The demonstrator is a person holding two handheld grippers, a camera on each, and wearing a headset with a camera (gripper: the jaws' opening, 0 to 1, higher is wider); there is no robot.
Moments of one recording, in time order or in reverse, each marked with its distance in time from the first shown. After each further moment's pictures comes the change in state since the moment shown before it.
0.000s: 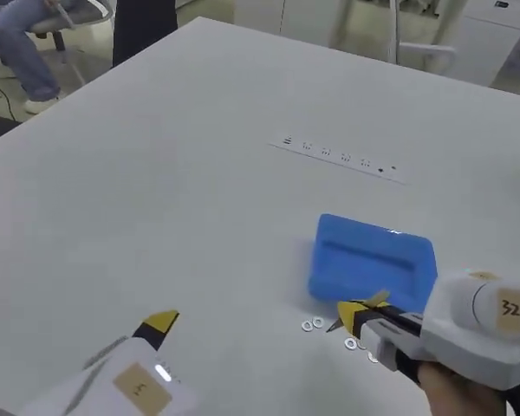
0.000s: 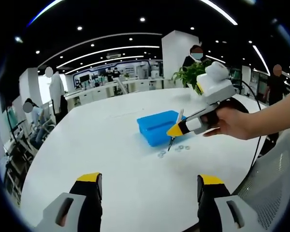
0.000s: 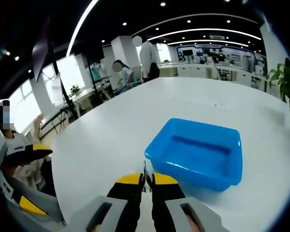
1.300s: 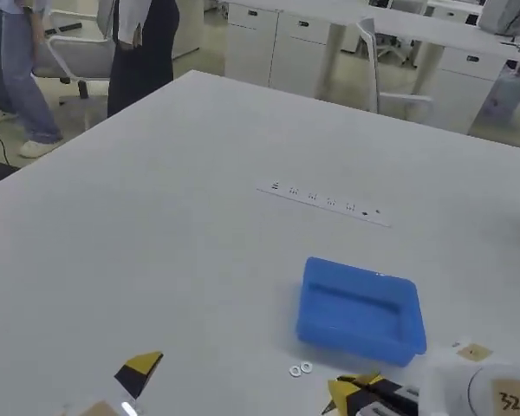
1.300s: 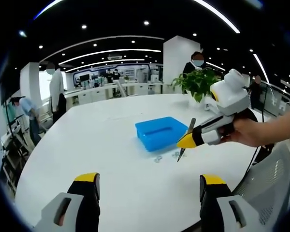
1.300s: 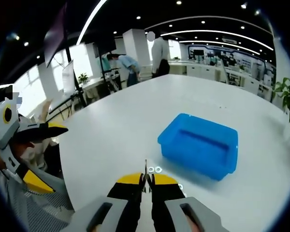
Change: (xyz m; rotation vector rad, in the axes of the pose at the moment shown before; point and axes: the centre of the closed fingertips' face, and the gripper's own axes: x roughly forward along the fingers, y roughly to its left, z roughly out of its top) left arm -0.005 -0.003 0.011 -0.050 -0.038 -0.042; right arm -0.035 0.017 -0.015 -0.090 0.049 0.025
